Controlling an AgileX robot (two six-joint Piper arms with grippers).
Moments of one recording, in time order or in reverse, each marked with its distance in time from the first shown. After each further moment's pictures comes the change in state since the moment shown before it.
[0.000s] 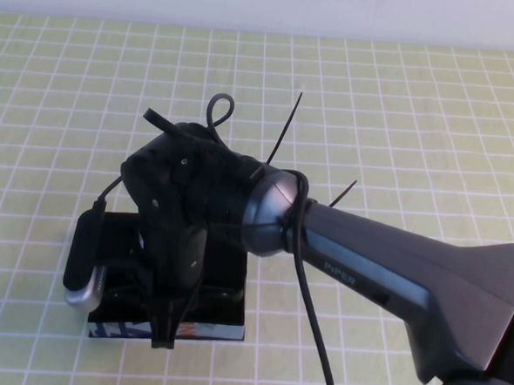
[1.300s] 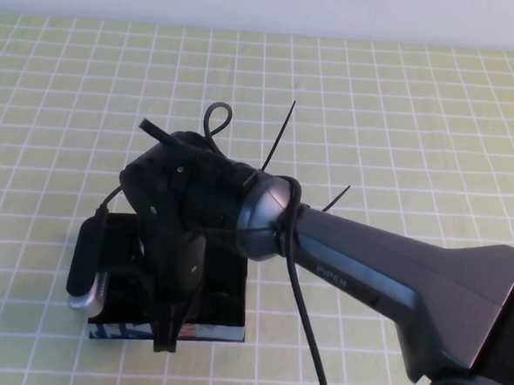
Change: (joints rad) right arm 0.000 0.022 -0.002 -0.002 0.000 0.002; left arm 0.000 0.000 0.000 0.000 0.000 0.000
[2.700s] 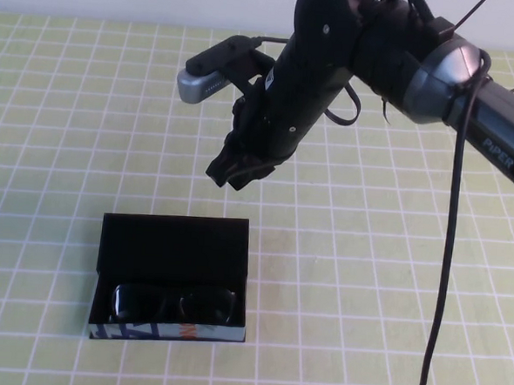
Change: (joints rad) right arm -0.327 -0.149 -0.076 0.216 0.012 0.316; left arm 0.000 0.000 0.000 0.000 0.000 0.000
